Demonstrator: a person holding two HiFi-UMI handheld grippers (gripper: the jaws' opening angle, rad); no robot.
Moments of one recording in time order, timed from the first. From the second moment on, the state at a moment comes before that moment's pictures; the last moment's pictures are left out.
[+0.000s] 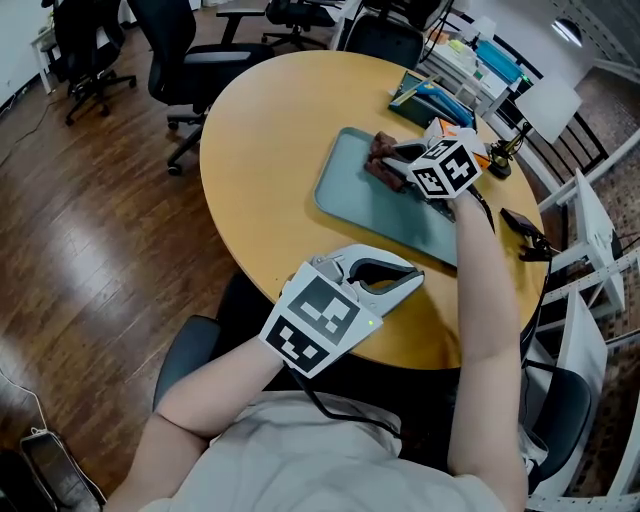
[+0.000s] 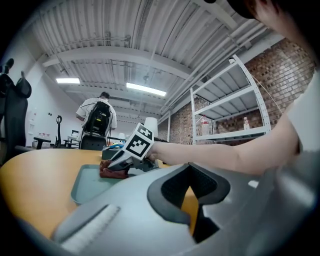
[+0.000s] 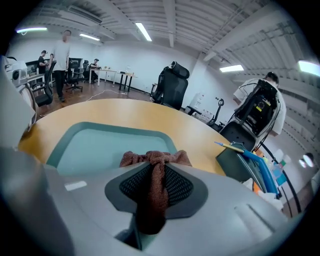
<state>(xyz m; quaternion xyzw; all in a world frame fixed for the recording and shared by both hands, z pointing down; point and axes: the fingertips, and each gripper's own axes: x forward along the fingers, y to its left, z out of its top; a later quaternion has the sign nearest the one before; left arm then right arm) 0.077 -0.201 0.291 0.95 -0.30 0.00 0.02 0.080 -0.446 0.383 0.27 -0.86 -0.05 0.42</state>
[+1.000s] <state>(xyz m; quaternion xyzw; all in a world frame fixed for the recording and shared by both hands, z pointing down) 0.075 -0.194 0.289 0.95 -0.31 -0.01 0.02 -0.004 -0.357 0.385 0.12 -0.88 -0.11 0.44</state>
